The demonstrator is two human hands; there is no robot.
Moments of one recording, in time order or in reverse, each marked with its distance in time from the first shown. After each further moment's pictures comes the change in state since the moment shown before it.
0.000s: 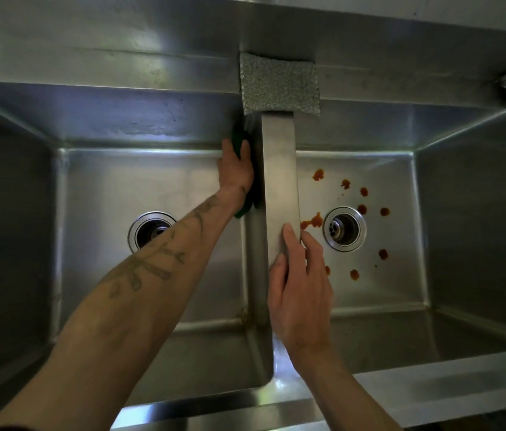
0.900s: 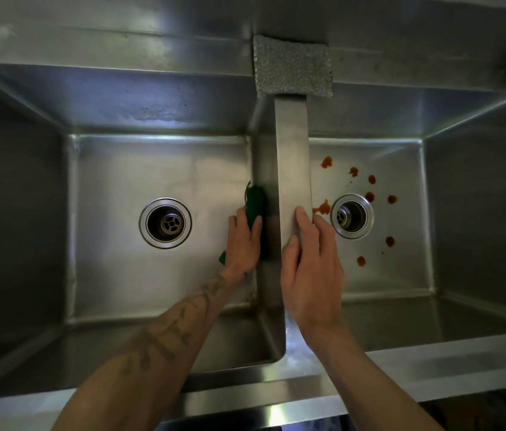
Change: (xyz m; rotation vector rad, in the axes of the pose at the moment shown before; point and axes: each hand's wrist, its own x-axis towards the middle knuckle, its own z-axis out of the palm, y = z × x) left_hand -0.095 -0.139 -0.017 0.217 -0.144 0.094; right_hand -0.001 0.003 0.002 -0.026 0.001 -0.011
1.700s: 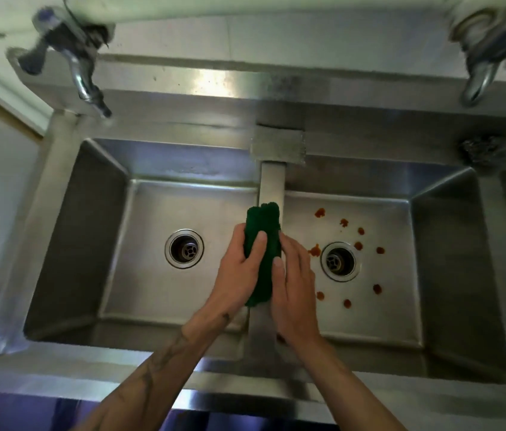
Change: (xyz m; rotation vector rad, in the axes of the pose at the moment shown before) left_hand -0.136 0.182 -0.036 -0.343 0.097 0.090; right_hand 0.010 0.008 -0.064 0.533 -0.186 -0.051
